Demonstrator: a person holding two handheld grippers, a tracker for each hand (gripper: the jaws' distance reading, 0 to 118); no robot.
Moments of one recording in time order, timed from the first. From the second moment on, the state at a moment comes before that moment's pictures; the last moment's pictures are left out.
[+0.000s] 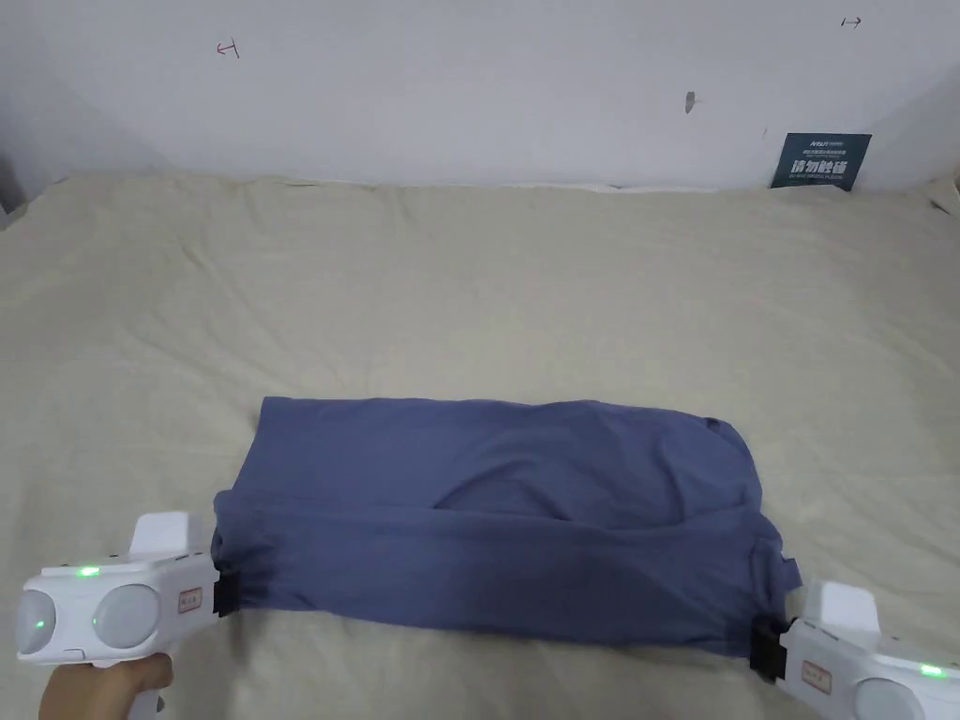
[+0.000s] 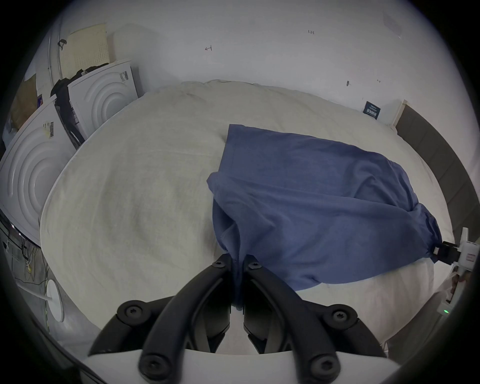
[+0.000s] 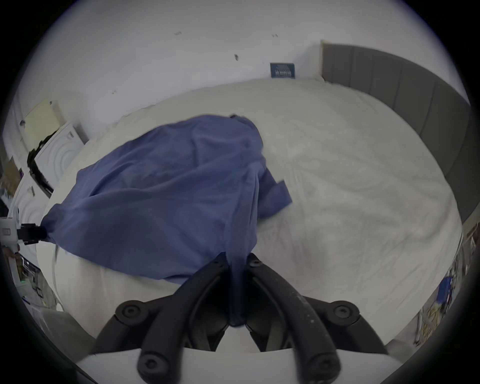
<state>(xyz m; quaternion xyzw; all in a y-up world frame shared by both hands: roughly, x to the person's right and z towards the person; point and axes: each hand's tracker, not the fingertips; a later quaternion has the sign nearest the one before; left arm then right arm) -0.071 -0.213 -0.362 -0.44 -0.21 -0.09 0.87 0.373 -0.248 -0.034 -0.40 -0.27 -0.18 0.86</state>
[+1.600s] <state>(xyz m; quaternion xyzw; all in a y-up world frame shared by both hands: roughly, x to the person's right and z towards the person) -0.060 -0.040 -0.221 -0.03 -0.21 -0.02 0.98 0.252 -0.035 0.002 -0.07 -0.33 0.02 0.94</state>
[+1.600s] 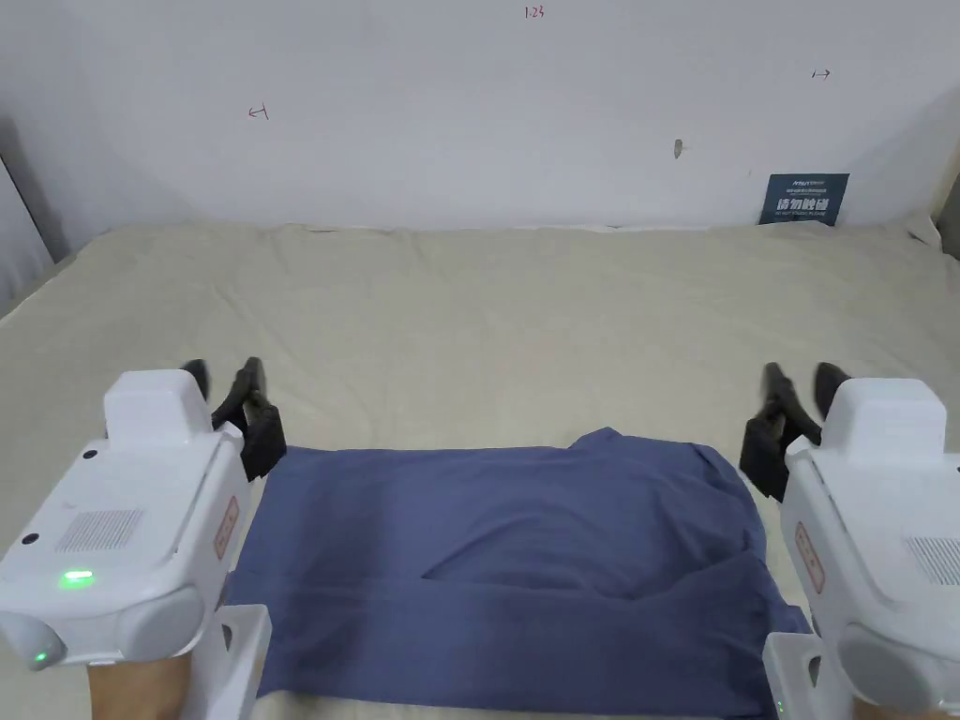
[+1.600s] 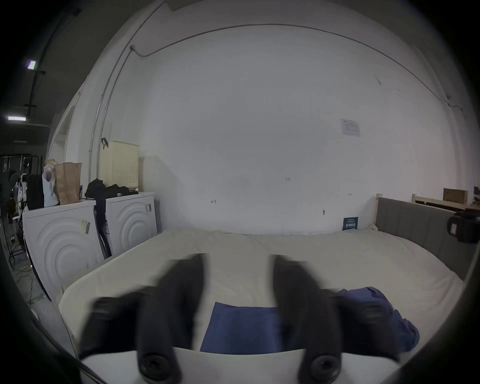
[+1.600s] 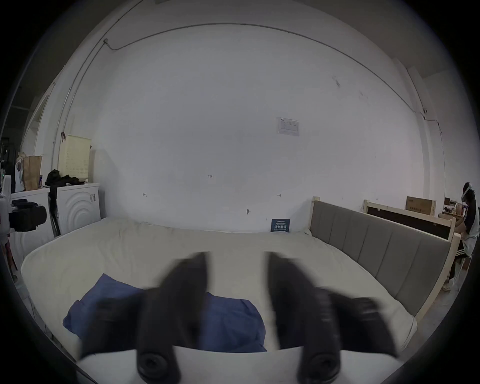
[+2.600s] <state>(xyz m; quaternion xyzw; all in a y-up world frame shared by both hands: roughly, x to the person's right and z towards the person) 0.017 -0.181 -0.519 -0.40 -0.19 -0.08 0.89 0.342 -0.088 -0.116 -0.15 -0.32 0.01 0.93</state>
